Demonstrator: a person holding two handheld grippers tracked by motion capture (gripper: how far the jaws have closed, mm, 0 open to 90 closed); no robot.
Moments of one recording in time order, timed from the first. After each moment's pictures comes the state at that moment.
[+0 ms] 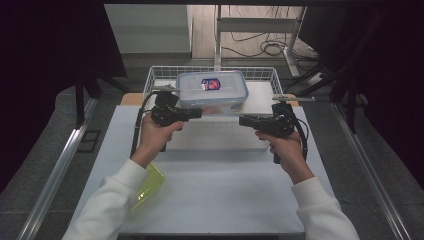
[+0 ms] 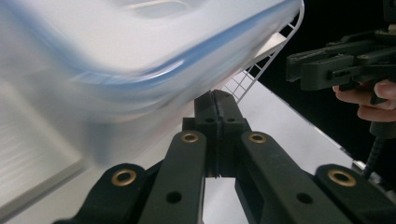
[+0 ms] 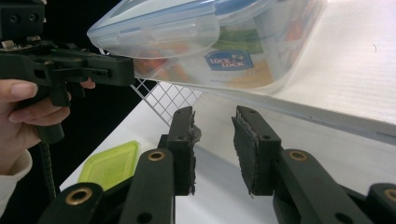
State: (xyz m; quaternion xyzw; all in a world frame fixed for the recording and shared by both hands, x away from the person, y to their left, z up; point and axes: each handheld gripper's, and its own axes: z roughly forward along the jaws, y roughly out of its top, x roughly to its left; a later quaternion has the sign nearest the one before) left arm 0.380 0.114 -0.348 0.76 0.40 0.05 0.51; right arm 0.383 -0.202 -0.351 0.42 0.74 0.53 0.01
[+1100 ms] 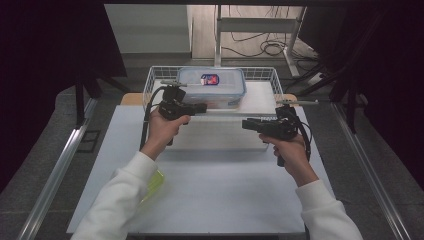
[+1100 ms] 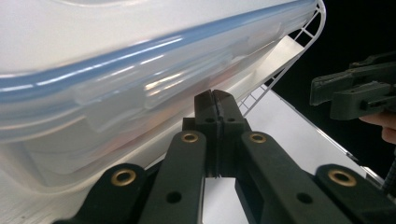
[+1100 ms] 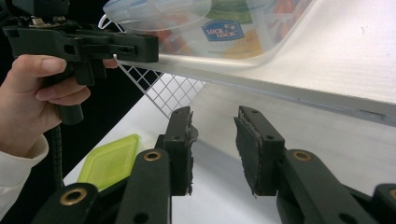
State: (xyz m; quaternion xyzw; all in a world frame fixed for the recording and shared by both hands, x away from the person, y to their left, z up) left arm 0.402 0.108 -0.353 0.75 0.42 0.05 0.51; right arm 0.380 -0.212 -0.357 0.42 0.74 0.52 0.00
